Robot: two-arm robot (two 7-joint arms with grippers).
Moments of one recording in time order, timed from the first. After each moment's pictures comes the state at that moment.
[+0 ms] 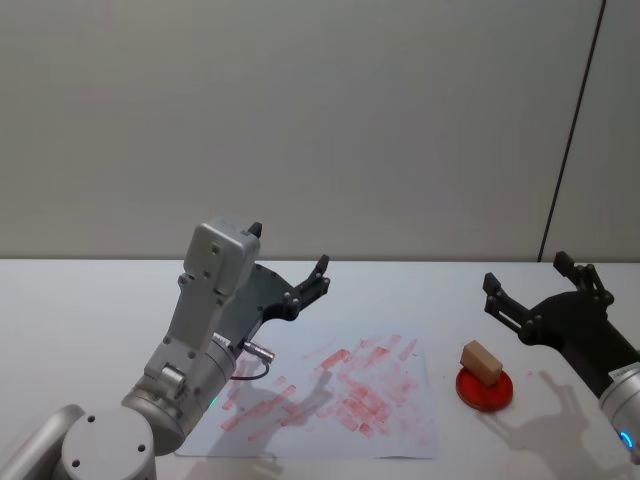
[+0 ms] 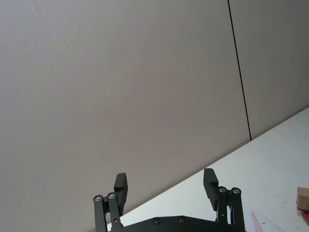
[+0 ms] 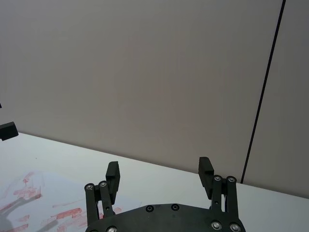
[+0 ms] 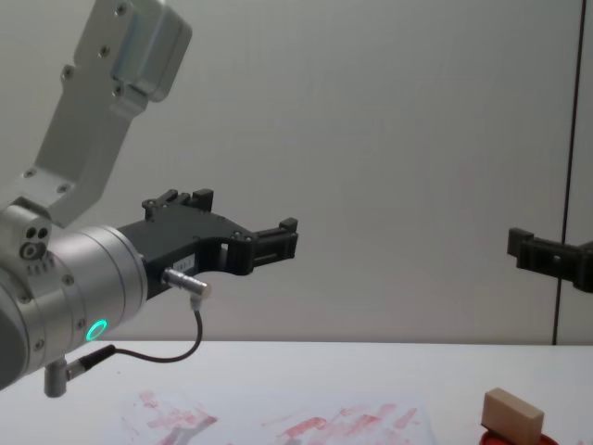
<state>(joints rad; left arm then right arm) -0.24 0.38 0.45 -1.63 -0.20 0.01 -0.01 -0.01 0.34 -0.23 -1.77 0.29 0.03 0.07</state>
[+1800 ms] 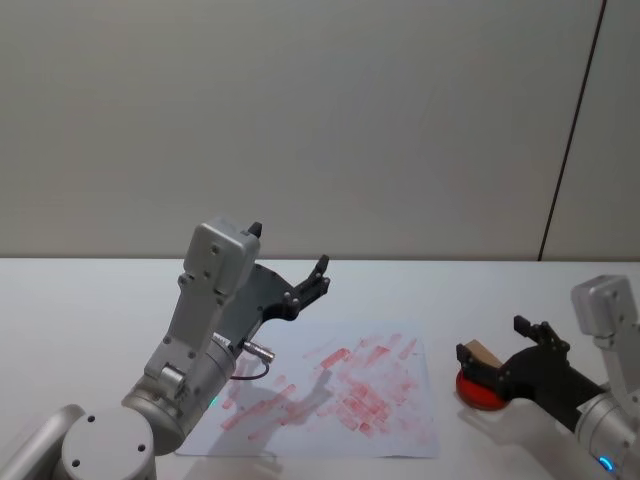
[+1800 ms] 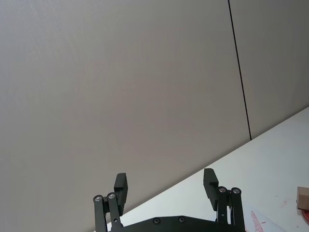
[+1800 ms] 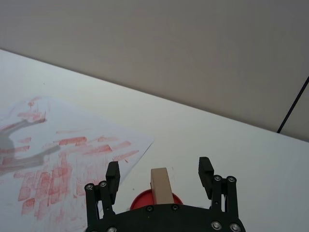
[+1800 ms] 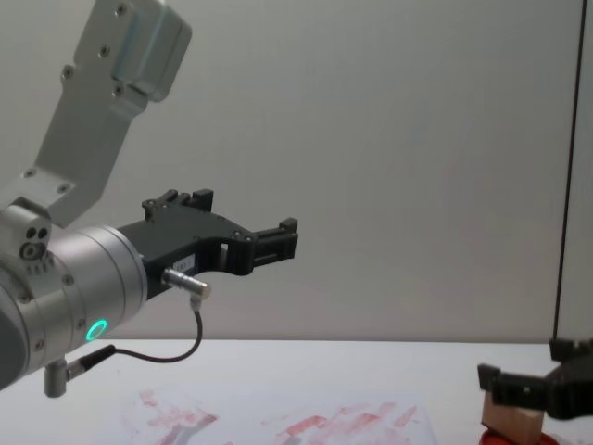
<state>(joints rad) -0.24 0.38 0.45 -1.63 -0.20 0.01 -0.01 0.07 0.32 -0.24 -1.56 0.22 0.15 0.26</state>
